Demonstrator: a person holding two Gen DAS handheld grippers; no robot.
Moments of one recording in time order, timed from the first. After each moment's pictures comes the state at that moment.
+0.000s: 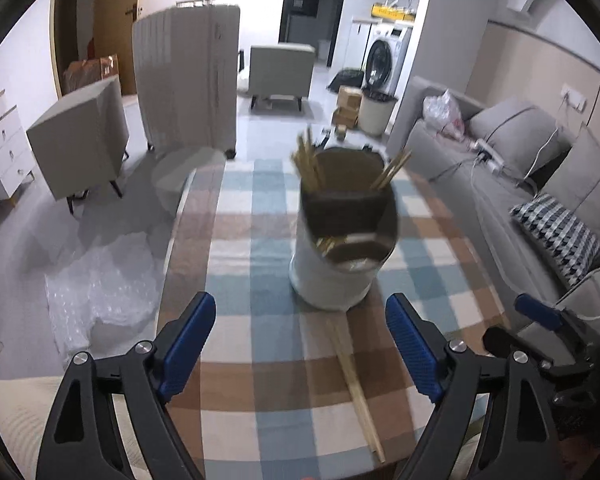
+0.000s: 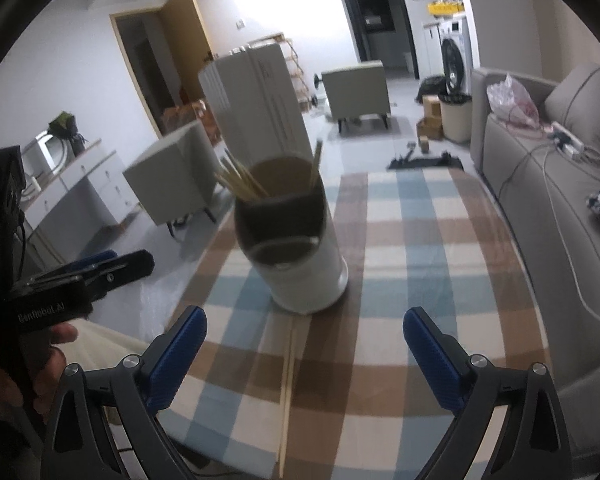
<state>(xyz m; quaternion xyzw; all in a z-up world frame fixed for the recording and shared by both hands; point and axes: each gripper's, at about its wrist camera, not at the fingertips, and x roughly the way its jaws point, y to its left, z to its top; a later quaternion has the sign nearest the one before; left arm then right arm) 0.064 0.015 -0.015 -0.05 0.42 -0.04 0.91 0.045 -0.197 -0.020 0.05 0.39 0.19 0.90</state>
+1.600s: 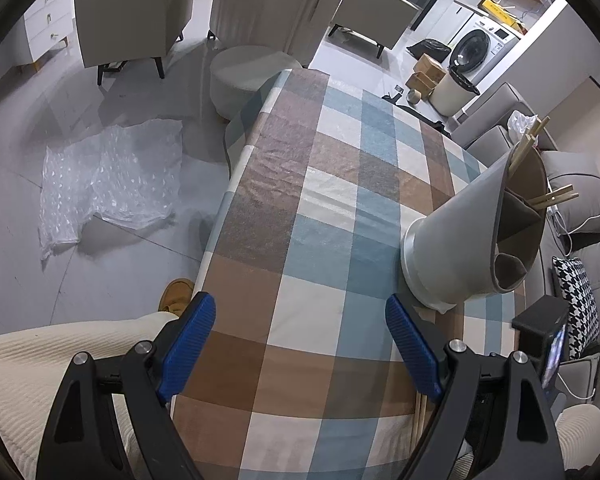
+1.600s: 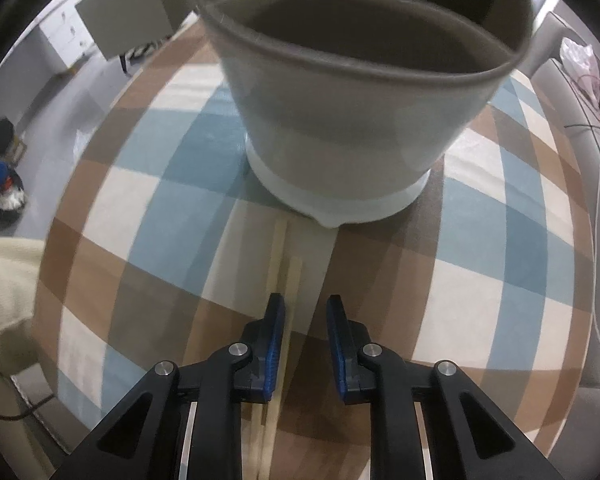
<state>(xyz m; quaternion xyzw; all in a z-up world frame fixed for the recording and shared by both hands) 0.108 0.124 -0.088 -0.21 0.53 0.02 0.82 0.112 -0.071 -0.162 -0.14 0.61 0.16 0.77</state>
